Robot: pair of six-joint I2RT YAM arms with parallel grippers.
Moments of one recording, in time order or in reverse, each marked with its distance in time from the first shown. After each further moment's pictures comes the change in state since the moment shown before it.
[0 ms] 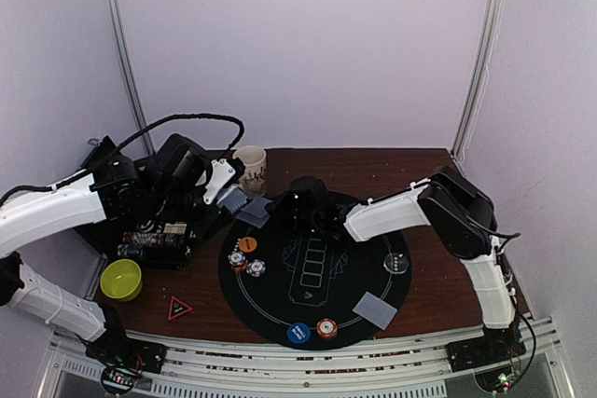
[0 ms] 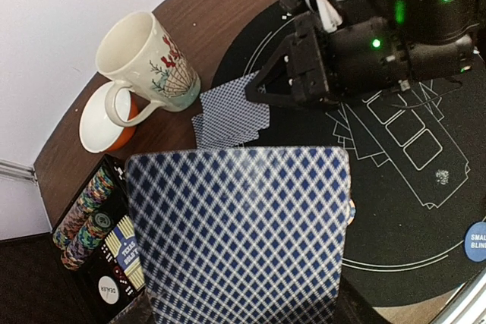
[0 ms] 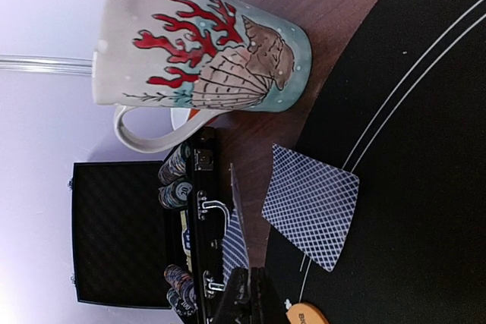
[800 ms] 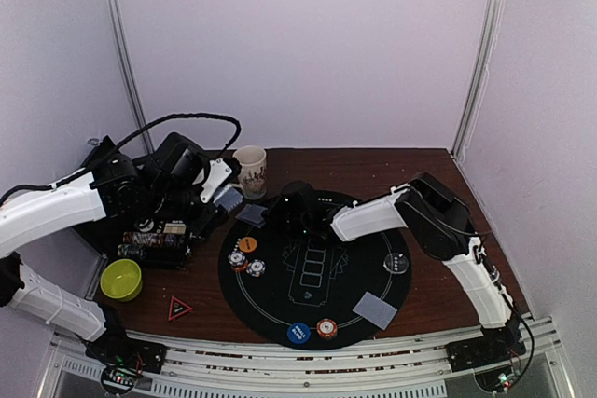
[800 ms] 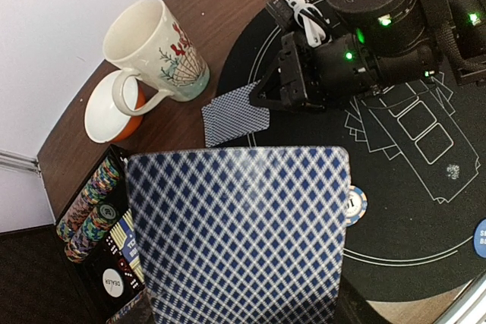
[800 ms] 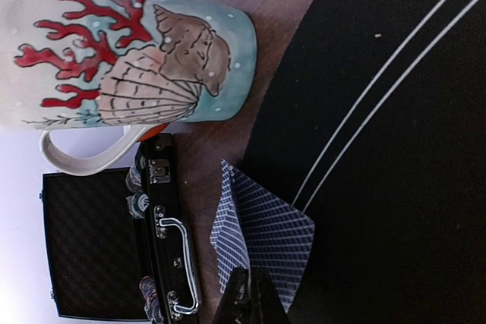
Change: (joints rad) left arm 0.030 0.000 0.002 -0.021 0.000 0.010; right arm -0.024 0.181 0.179 -0.068 -0.045 0.028
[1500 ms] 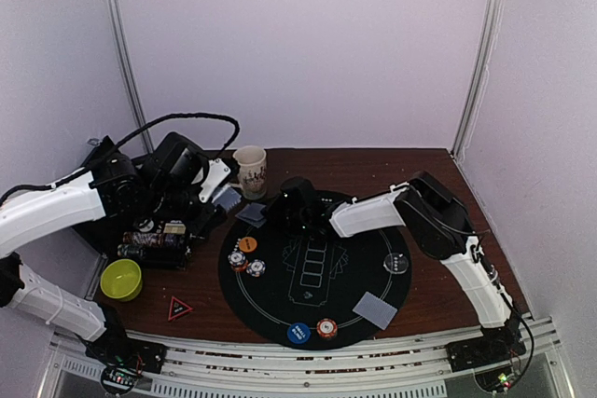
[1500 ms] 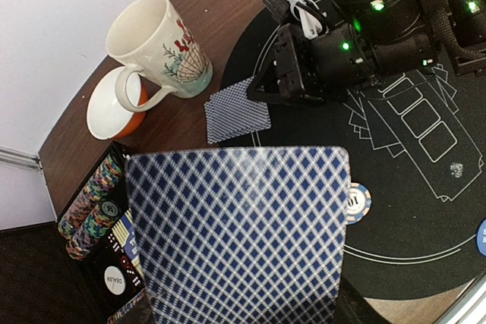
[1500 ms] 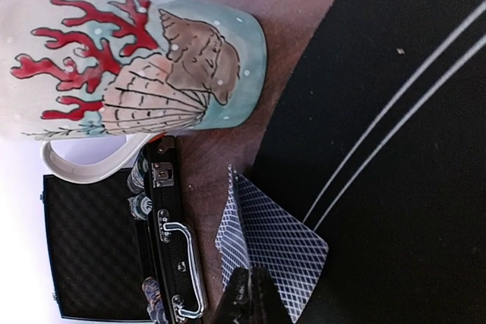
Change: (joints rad) left arm 0.008 -0.002 0.000 -0.007 0.000 0.005; right arm -0.013 0.025 0.059 -0.044 -0.026 -0.007
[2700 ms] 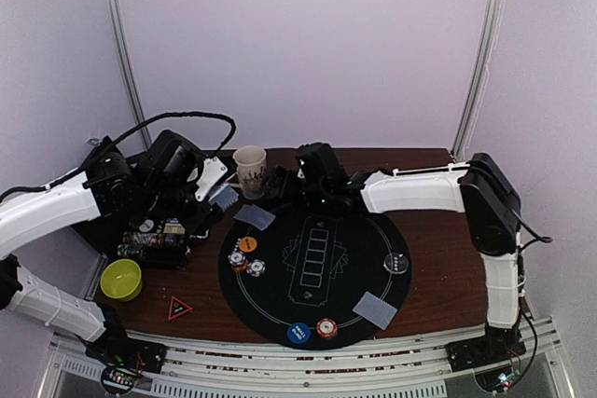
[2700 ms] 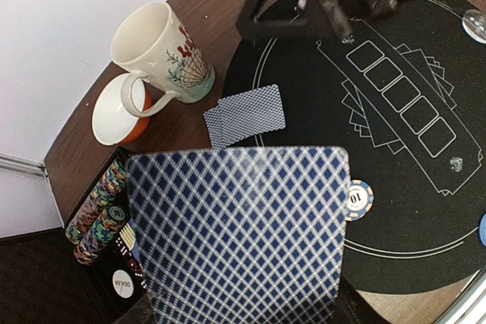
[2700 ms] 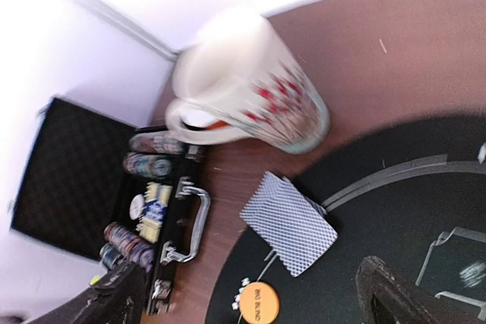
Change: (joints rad) left arm 0.010 -0.025 0.000 -0.006 0.008 0.049; right arm 0.000 -0.358 -0.132 -0.272 0.069 -0.468
